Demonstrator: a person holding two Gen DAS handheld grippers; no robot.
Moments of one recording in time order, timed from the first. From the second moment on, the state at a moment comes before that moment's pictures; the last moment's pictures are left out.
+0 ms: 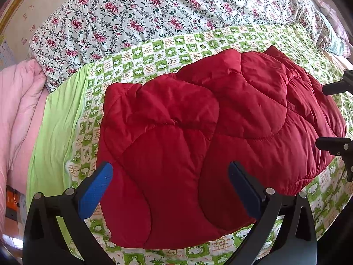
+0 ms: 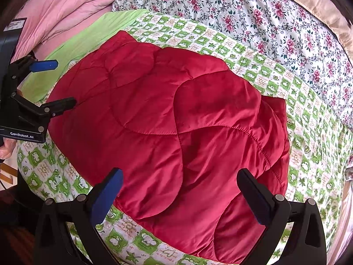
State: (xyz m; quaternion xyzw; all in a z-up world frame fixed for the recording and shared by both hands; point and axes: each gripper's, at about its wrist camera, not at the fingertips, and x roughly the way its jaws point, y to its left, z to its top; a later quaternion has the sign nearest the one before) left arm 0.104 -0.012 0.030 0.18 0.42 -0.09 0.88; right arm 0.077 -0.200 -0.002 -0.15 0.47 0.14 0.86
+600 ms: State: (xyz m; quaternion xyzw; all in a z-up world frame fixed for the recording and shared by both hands) left arm 0.102 -0.011 0.034 0.19 0.41 -0.09 0.89; right arm 0.076 -0.199 0.003 -0.16 0.47 0.14 0.86
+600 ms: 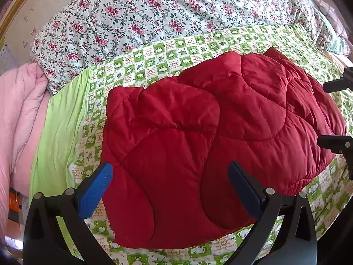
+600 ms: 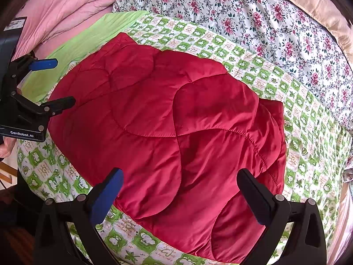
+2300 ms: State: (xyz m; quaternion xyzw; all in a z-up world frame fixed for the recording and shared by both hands) left arm 0.101 -0.008 0.040 0.20 0.39 -0.09 0.89; right arm 0.072 -0.194 0.017 -0.16 0.45 0.14 0.87
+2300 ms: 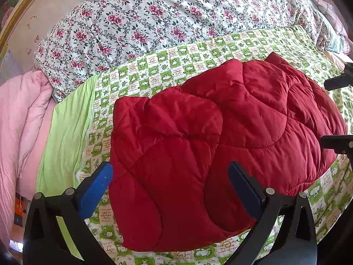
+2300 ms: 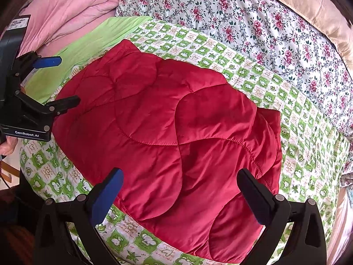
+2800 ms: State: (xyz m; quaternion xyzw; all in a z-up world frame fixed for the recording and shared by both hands) left arm 0.104 -0.007 0.041 0.20 0.39 -0.09 0.89; right arm 0.073 -0.195 0.017 -0.17 0.45 0.14 0.87
